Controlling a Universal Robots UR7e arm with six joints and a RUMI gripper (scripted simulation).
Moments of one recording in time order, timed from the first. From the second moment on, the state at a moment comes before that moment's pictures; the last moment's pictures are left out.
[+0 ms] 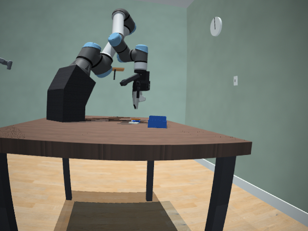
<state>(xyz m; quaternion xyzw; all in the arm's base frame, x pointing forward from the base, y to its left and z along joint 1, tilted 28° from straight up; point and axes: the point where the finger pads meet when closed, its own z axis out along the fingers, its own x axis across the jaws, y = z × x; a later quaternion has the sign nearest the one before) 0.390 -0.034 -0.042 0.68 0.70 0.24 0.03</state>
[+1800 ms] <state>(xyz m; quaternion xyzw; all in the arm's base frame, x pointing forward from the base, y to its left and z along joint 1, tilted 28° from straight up) 0.409 -0.022 -0.086 0.67 0.70 0.24 0.03</state>
